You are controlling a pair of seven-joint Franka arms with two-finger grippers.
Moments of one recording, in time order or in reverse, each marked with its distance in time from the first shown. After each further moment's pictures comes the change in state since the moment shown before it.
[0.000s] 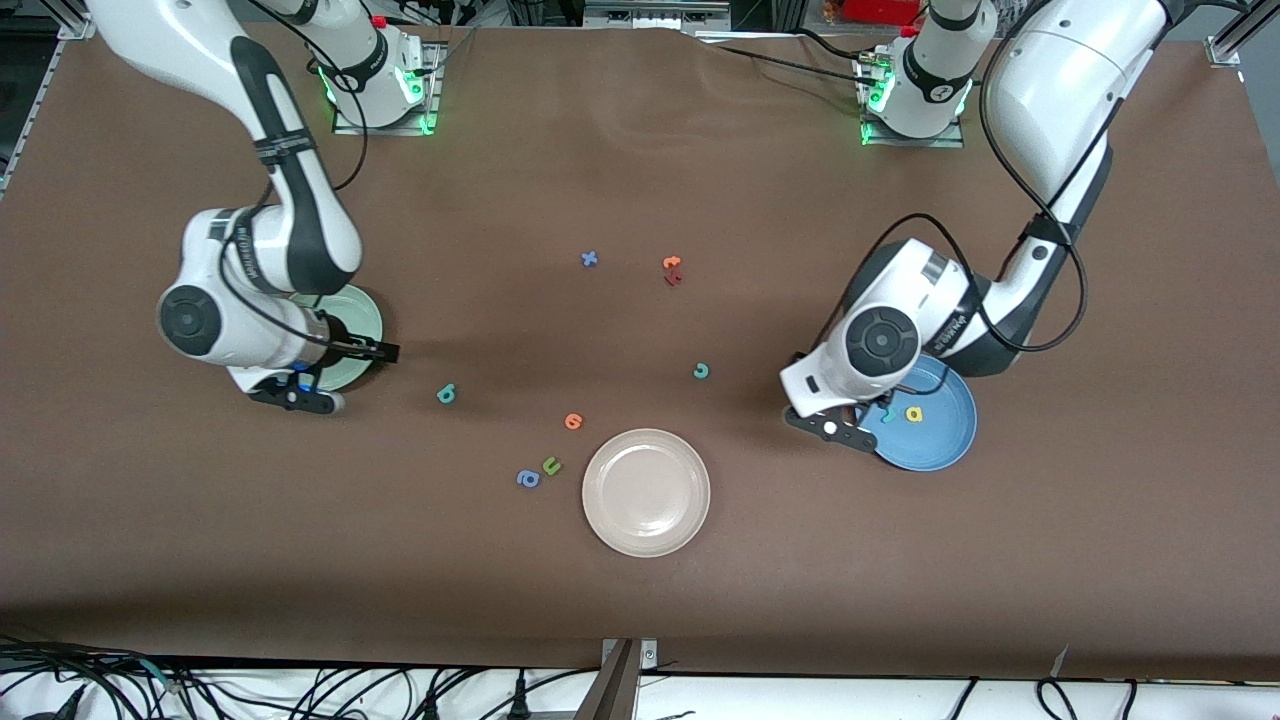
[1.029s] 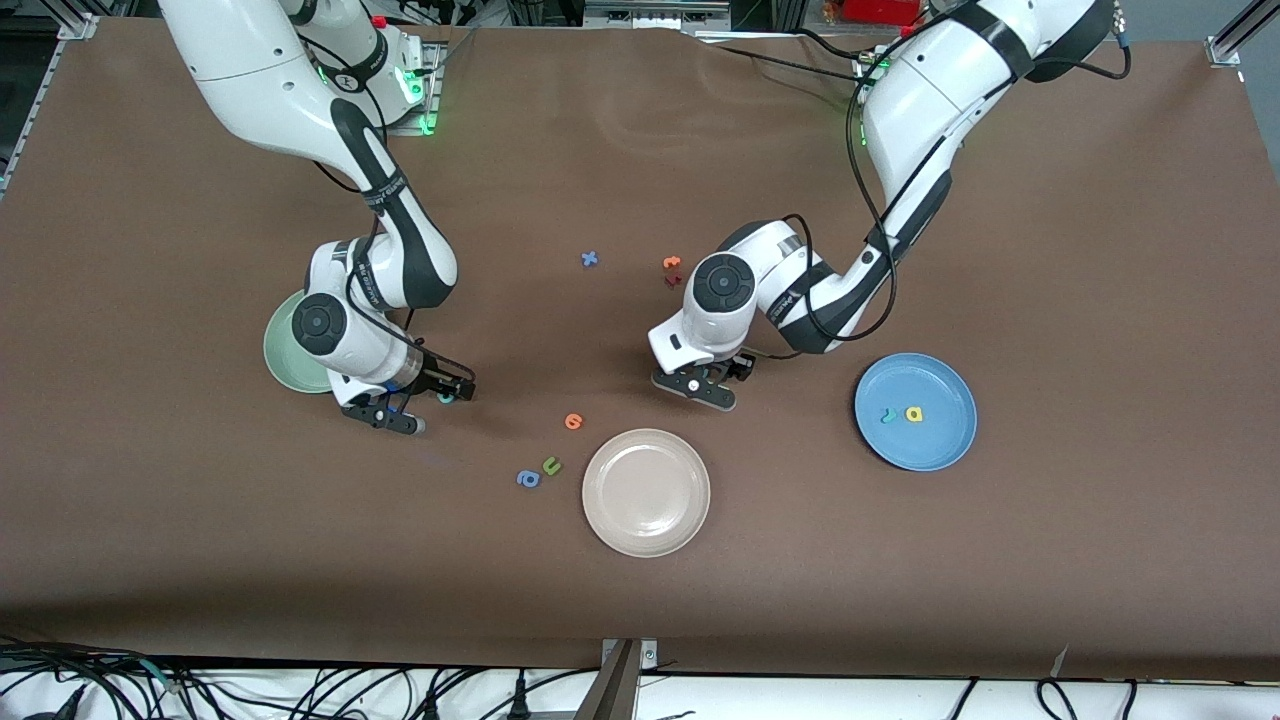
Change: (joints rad) left arm -0.267 0.159 0.054 0.001 0.035 0.303 -0.238; right arm 0.025 0.179 0.115 0.002 0.042 0.362 0.144
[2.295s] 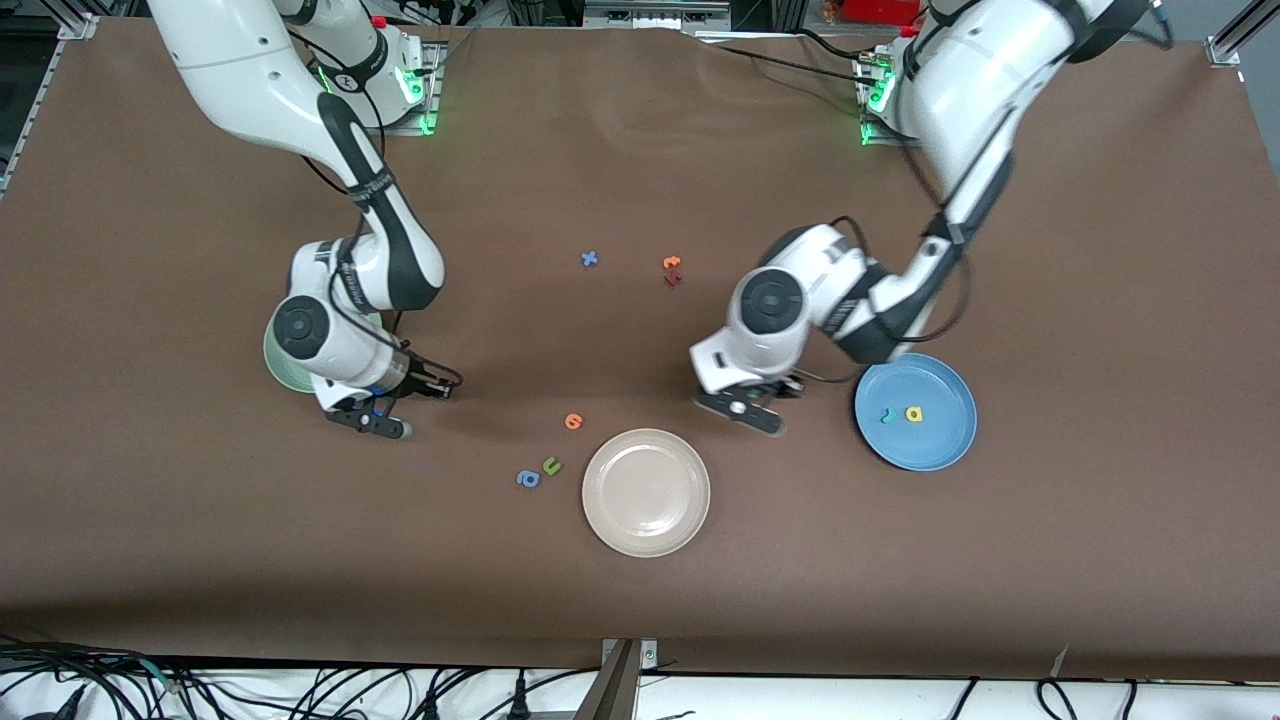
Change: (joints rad) left arm 0.125 -0.123 0.011 0.050 0.011 -0.239 0.235; right arm -0.003 -0.049 -0.043 0.045 -0.021 -0.155 -0.012
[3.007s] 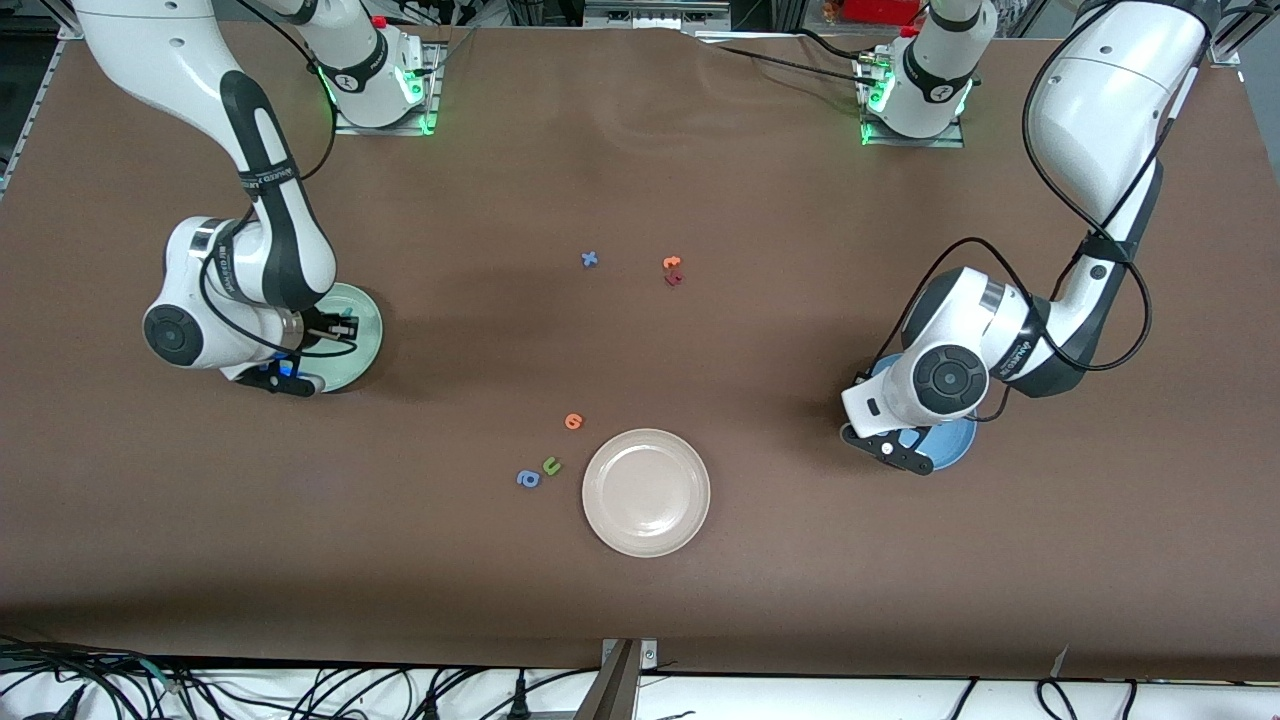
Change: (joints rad) left arm 0.235 -0.014 0.010 -0.057 0.000 -0.097 0.229; right arm -0.015 -0.100 -0.213 -0.166 -0.009 -0.307 -0.292
